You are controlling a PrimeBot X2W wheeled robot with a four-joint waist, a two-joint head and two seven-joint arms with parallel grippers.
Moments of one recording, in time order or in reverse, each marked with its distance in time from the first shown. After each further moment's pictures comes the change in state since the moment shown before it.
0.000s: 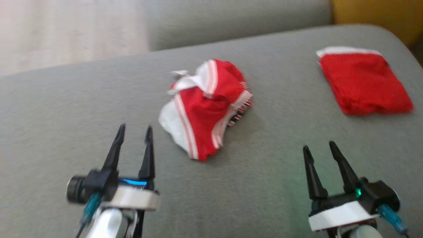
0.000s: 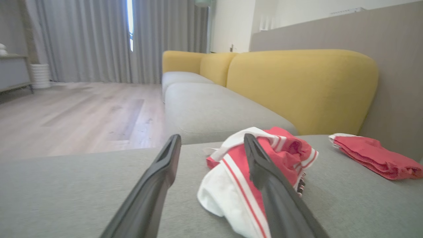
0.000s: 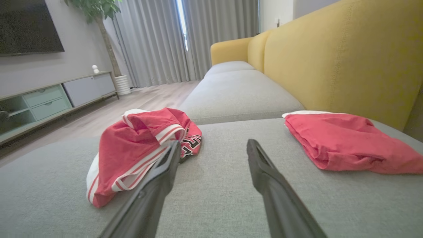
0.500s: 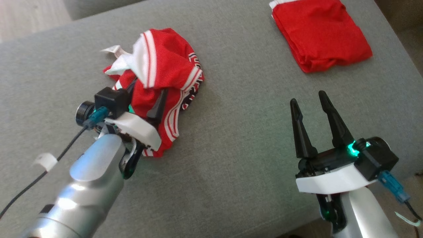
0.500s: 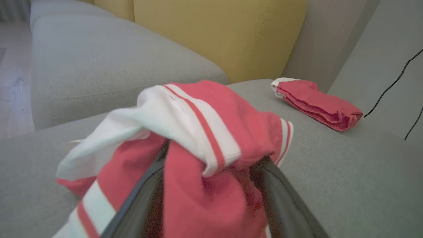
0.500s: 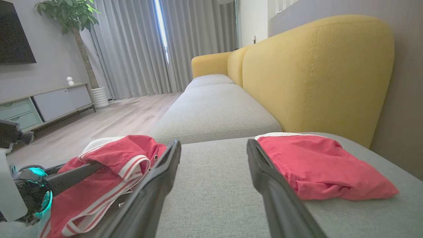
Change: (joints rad) left arm -0.579 0.087 -0.426 0.521 -0.367 -0.202 0.011; right arm -0.187 -0.002 0.086 -0.097 0.041 0.000 0.000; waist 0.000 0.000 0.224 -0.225
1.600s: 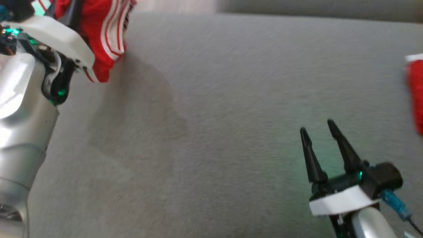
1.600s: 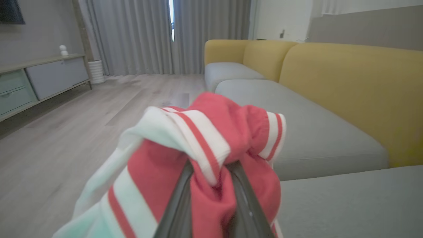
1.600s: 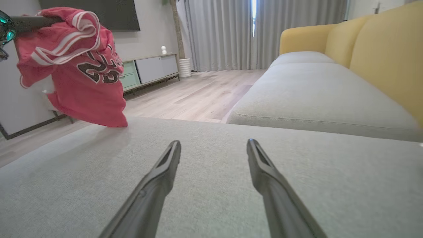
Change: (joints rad) left arm -0.293 0.141 0.206 0.008 -0.042 -0.037 0.240; right arm 0.083 -0.074 -0.030 0.058 -0.049 0.000 0.000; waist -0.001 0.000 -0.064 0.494
